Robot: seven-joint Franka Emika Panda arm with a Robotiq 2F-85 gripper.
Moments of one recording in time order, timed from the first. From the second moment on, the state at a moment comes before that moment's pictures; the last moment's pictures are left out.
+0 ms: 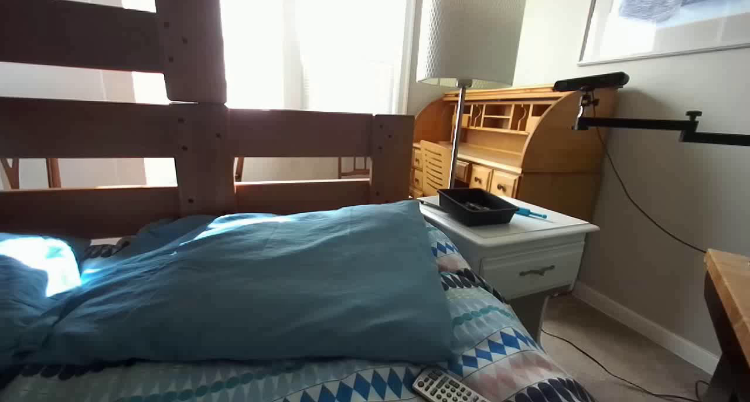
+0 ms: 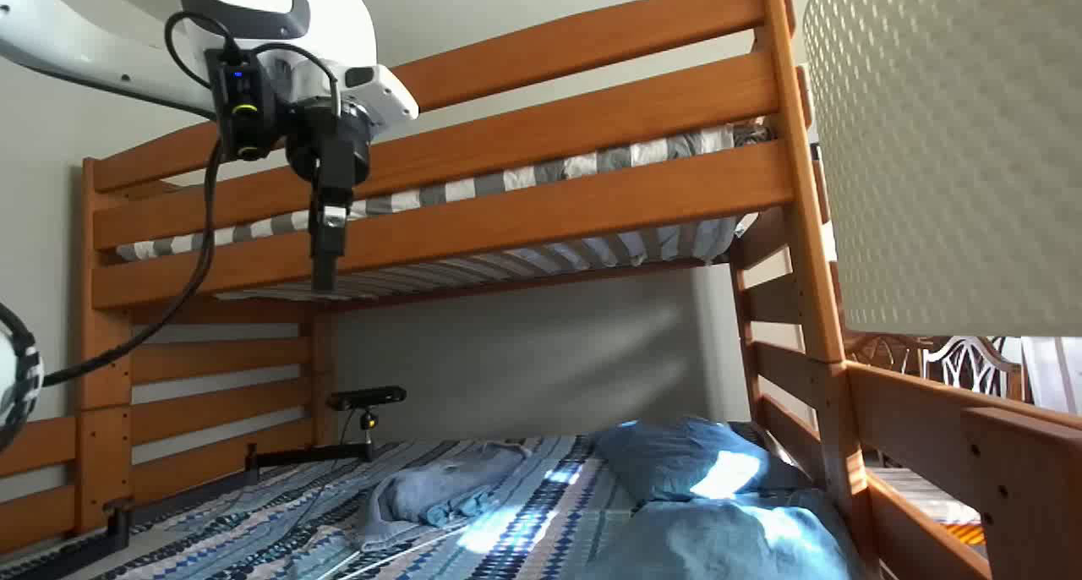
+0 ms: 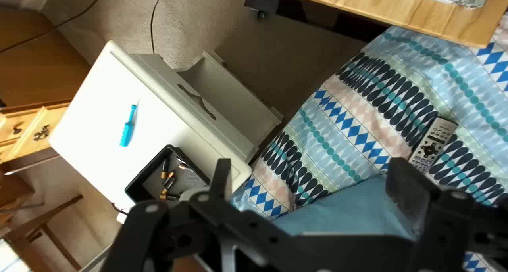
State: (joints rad) arm 0.09 -0.79 0.20 -2.41 -0.10 1.57 -0.04
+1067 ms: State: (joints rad) arm 0.23 -0.71 0.33 -2.41 -0.10 1.76 -0.01
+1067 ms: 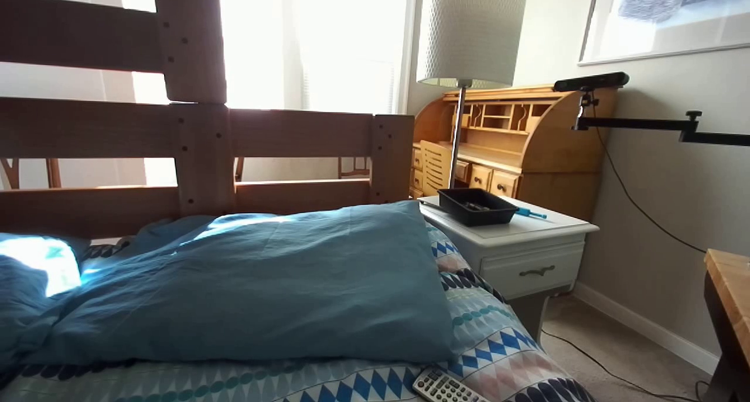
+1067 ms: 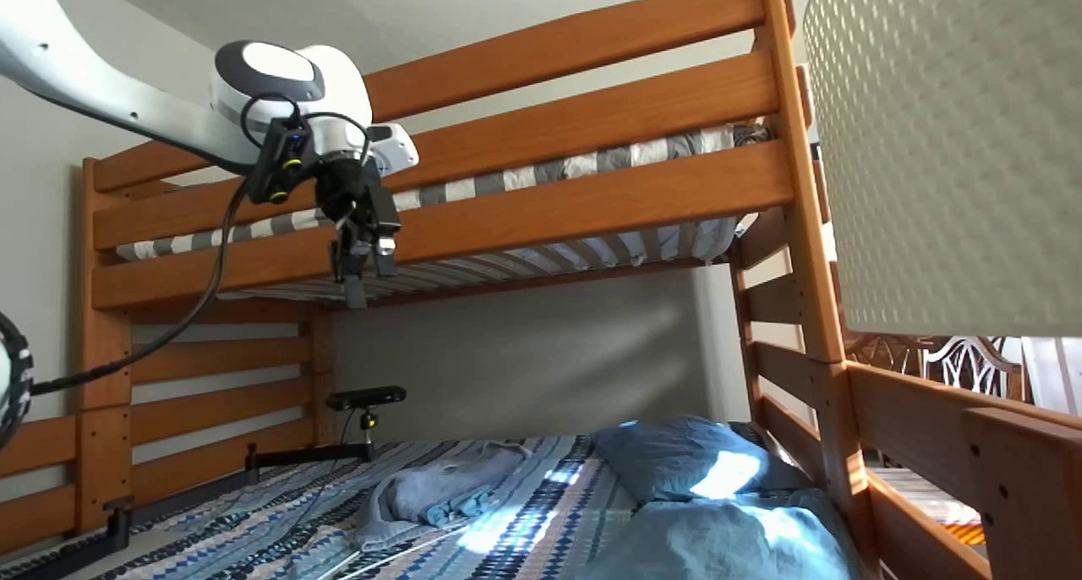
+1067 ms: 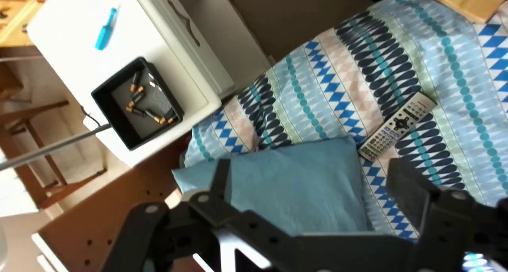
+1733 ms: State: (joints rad) arm 0.20 -0.47 0.45 -2.46 -0.38 2.20 0.16
